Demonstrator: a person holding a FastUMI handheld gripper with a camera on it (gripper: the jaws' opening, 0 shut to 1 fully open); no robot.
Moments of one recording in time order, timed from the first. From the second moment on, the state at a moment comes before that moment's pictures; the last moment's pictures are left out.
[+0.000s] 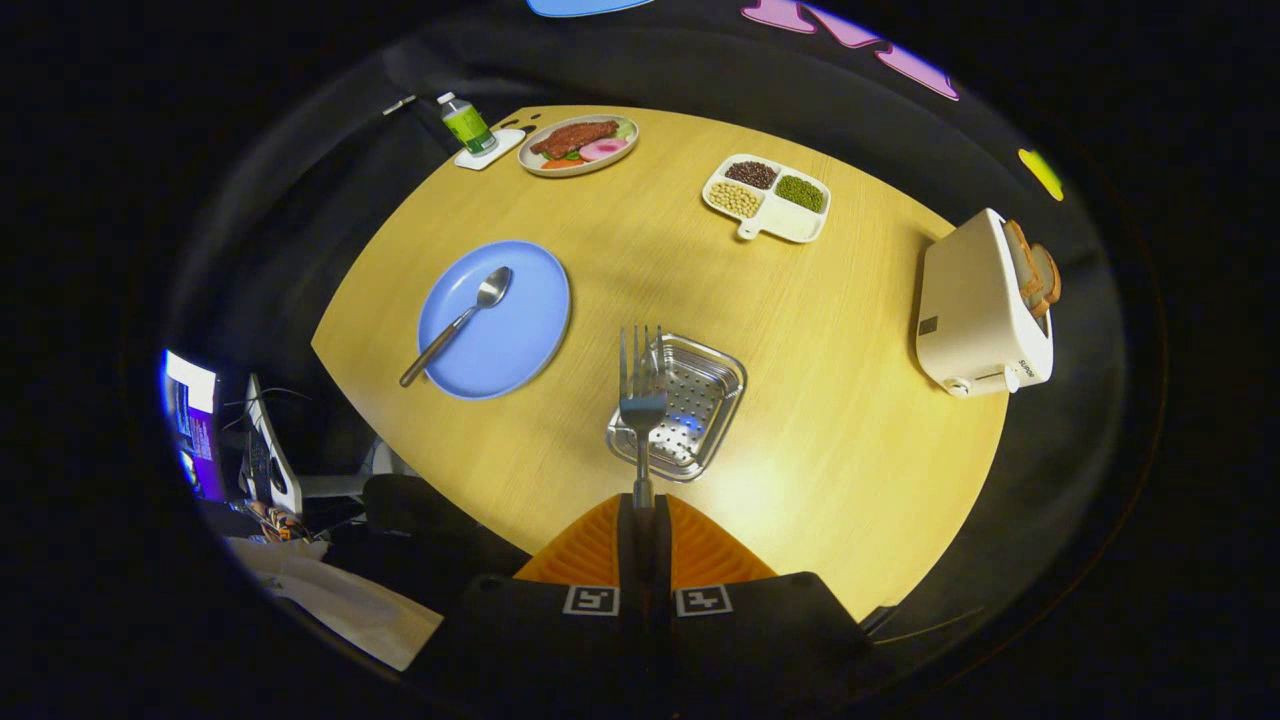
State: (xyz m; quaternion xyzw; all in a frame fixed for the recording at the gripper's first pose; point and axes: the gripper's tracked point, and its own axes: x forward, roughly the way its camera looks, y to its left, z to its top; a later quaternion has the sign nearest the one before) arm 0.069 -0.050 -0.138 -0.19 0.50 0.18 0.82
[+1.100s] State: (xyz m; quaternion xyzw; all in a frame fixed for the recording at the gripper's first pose) arm 0.107 -0.061 -0.183 -0.27 0.64 0.18 0.69
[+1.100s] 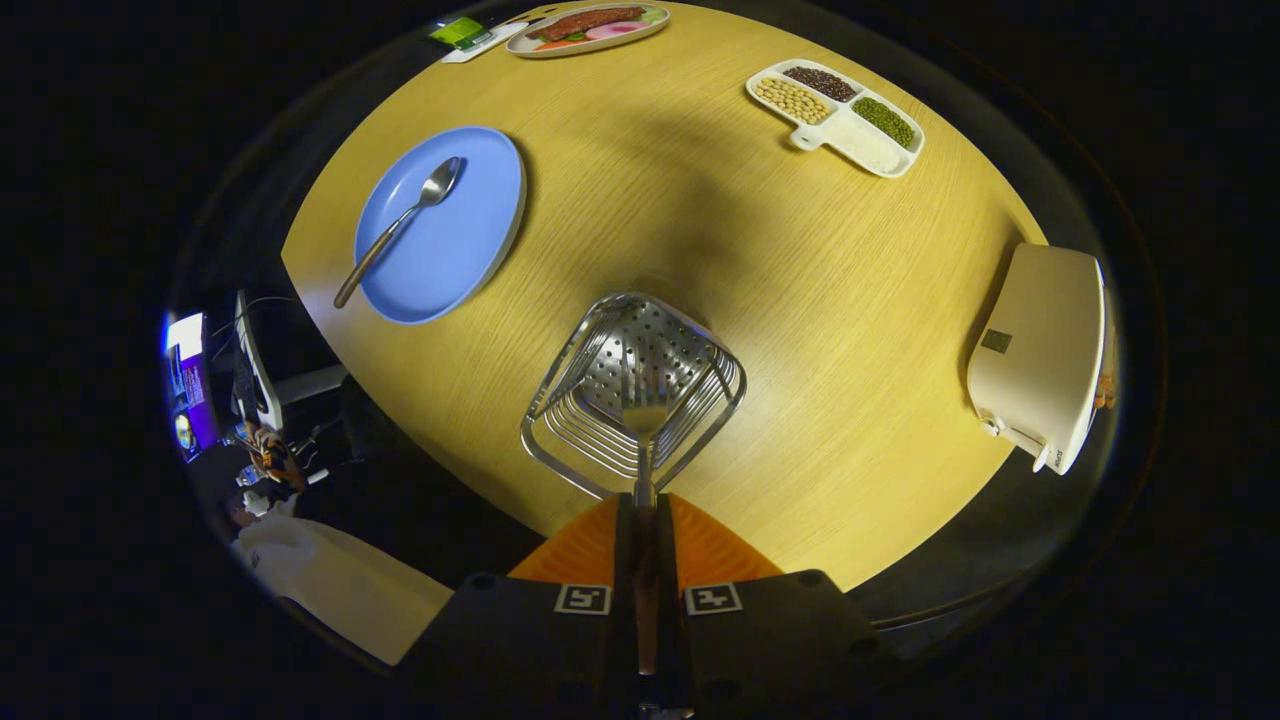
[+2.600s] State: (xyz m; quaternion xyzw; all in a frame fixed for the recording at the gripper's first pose) arm 0.064 0.104 -0.138 -0.13 0.38 0.22 0.89
